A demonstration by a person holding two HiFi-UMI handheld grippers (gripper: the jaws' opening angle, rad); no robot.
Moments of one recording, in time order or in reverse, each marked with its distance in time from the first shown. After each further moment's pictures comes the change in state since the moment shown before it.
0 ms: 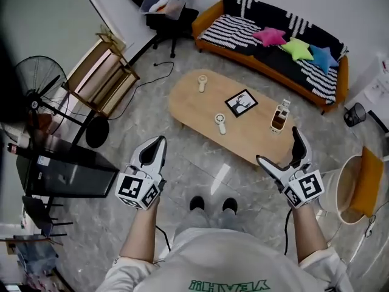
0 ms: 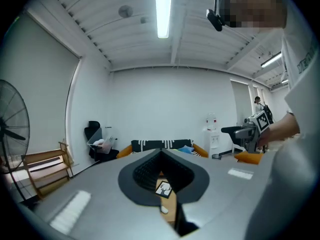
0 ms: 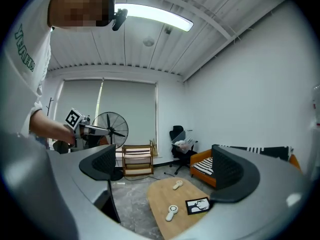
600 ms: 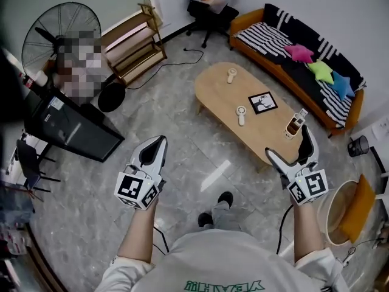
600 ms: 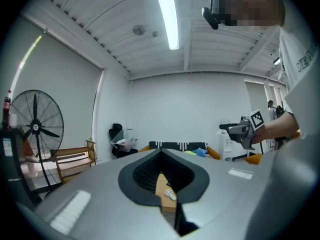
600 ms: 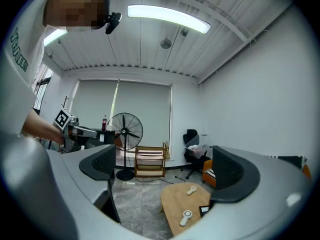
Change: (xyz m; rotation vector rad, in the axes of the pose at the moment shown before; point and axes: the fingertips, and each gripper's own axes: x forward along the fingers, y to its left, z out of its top) left arm -0.188 0.007 -0.022 -0.044 -0.048 0.213; right arm -0.012 0.106 0.025 -0.075 -0.025 0.135
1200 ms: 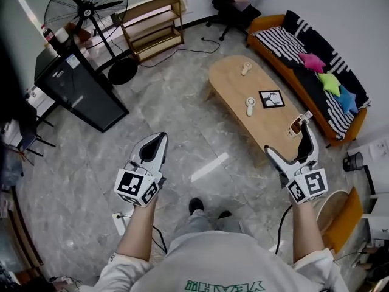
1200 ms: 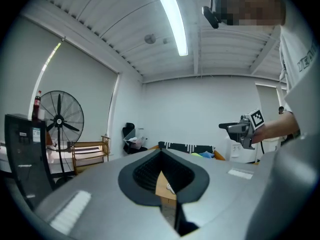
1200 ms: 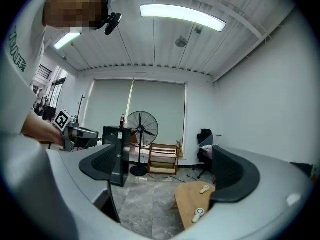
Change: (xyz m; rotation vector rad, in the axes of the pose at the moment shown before) left arm -0.129 -0.017 -0.019 -0.071 -0.019 0.138; right arm -0.032 0.090 0.018 -0.052 0.027 0.149
